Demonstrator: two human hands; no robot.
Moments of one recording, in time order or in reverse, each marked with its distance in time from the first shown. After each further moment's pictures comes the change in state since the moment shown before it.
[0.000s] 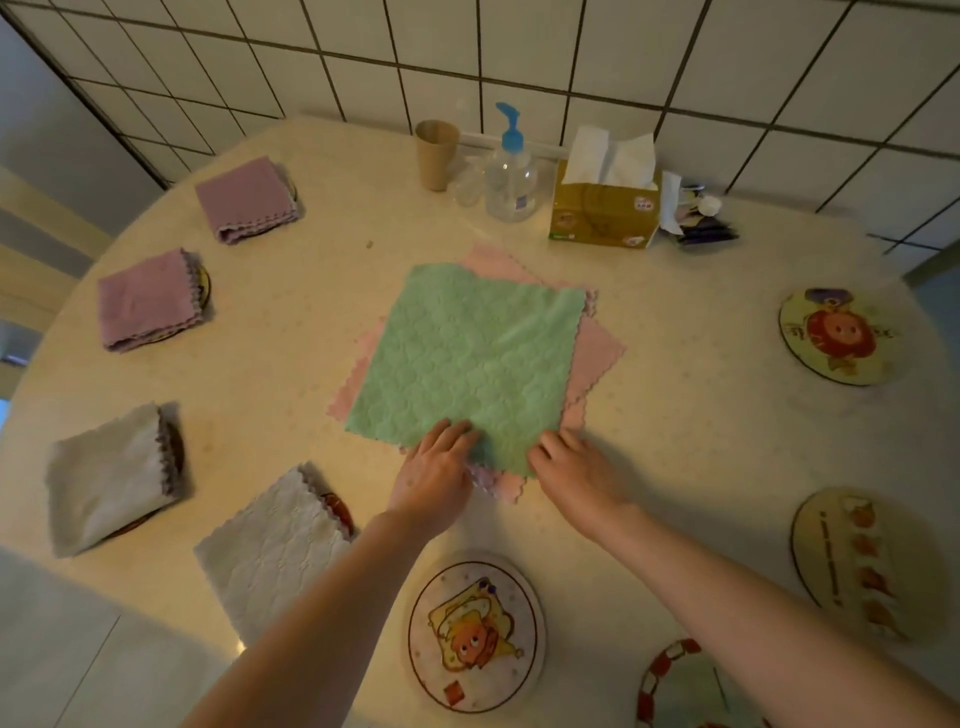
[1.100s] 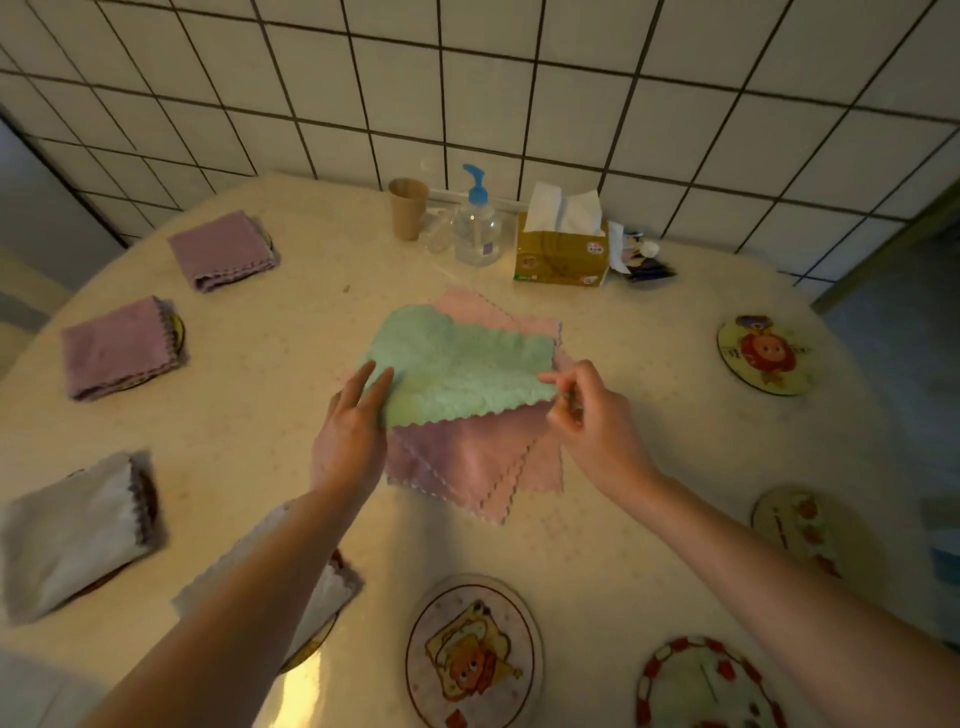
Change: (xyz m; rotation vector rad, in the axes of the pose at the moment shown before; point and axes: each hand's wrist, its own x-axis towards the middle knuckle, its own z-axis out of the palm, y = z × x) left_hand 0.008 -0.039 -0.084 -0.139 0.474 -0.087; right_hand -0.011 0.011 -0.107 0.839 0.545 0.224
